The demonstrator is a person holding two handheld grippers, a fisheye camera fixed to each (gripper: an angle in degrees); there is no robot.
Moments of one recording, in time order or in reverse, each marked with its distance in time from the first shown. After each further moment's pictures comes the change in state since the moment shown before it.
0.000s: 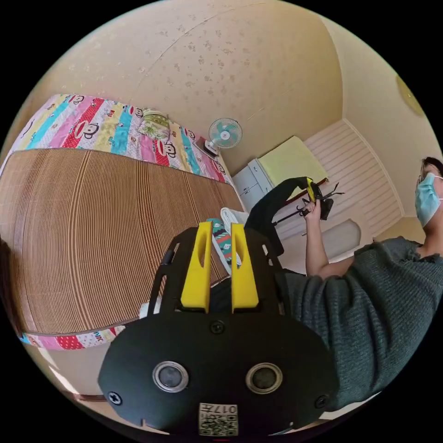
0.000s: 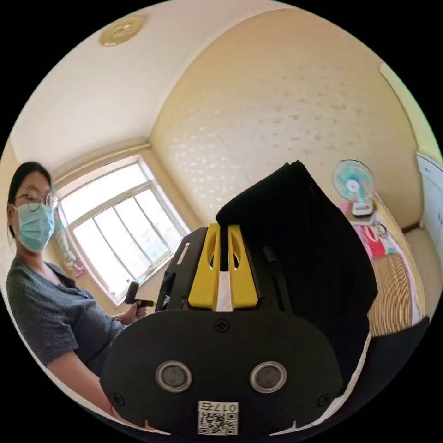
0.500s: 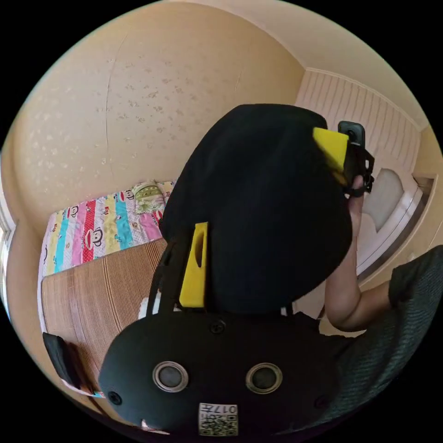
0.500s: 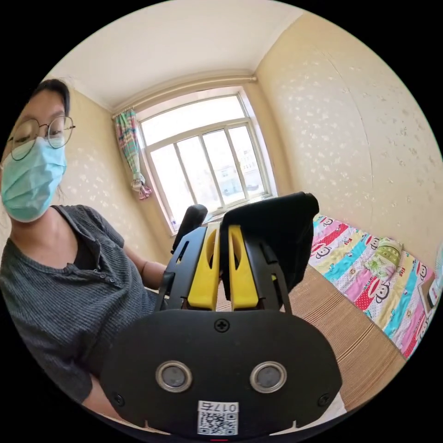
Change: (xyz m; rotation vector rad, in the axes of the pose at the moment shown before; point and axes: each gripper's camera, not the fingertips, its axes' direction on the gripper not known) left arm 0.188 -0.082 0.109 0.103 -0.401 0.331; right arm -0.238 0.005 0.194 -0.364 -0.399 -0.316
